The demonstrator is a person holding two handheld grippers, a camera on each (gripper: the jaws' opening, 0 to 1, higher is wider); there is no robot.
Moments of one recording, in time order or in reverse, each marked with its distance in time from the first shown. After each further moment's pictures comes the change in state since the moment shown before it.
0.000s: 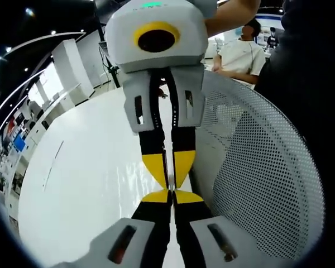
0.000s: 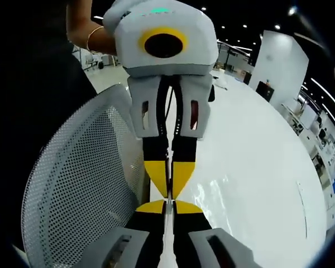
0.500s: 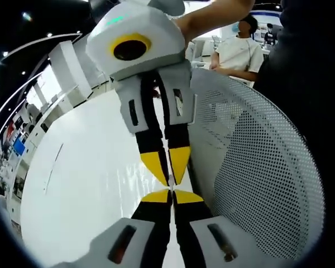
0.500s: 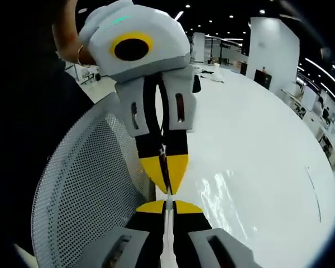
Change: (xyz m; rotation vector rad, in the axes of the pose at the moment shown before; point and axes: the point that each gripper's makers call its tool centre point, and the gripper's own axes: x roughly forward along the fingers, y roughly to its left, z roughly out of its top) left arm 0.000 0.001 0.003 0.019 0.004 -0.006; right arm -0.006 0.001 -0.004 0.087 -0.014 0.045
